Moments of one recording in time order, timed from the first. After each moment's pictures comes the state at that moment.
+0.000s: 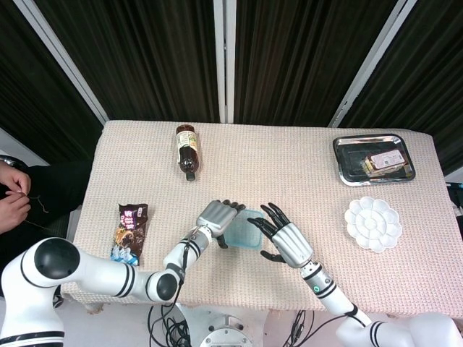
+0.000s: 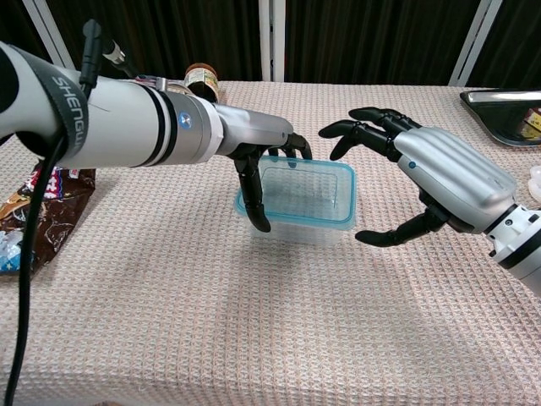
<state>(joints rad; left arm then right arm) -1.35 -1.62 -0.11 -1.67 0.26 0.89 0.68 0.48 -1.83 0.01 -1.06 -1.76 1.41 0.11</state>
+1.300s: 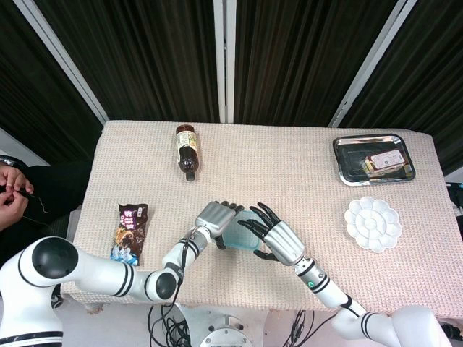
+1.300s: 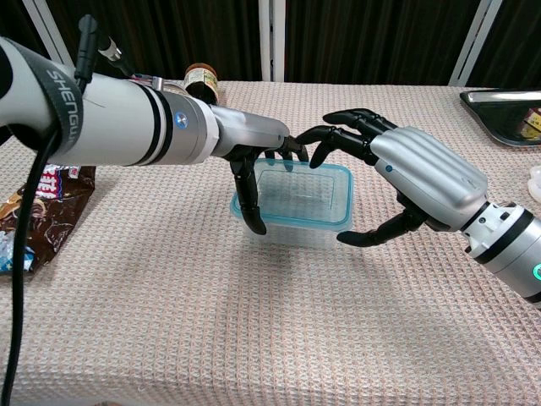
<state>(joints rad) -1.36 -1.60 -0.10 -1.68 0.23 0.87 0.68 0.55 -1.91 -0.02 -0.89 -1.79 1.46 0.22</state>
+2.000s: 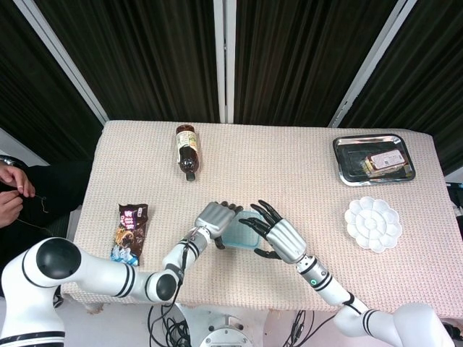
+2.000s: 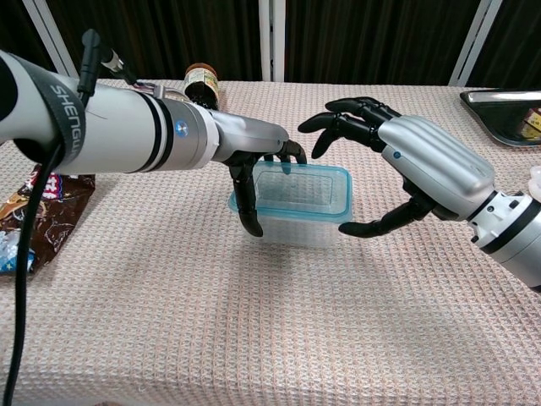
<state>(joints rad) -1.36 -1.62 -0.09 -1.66 0.26 0.89 0.70 0.56 -1.89 -0.02 -0.89 -1.79 1.49 0.27</state>
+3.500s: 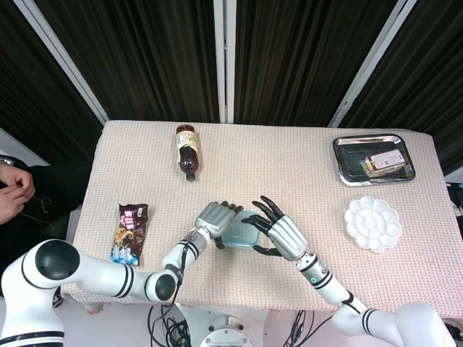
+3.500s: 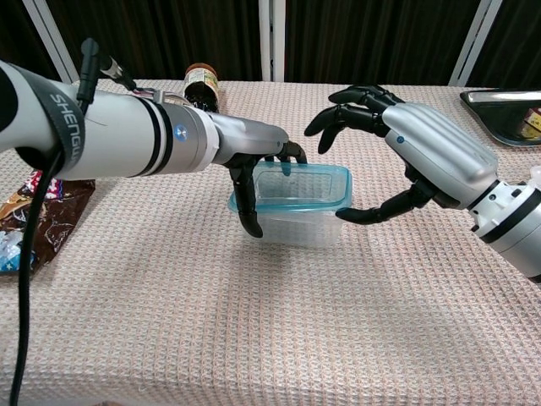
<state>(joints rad) -1.33 -1.62 -0.10 -1.65 0.30 0.87 0.69 0.57 -1.88 0.00 -0.92 -1.77 1.49 0.26</state>
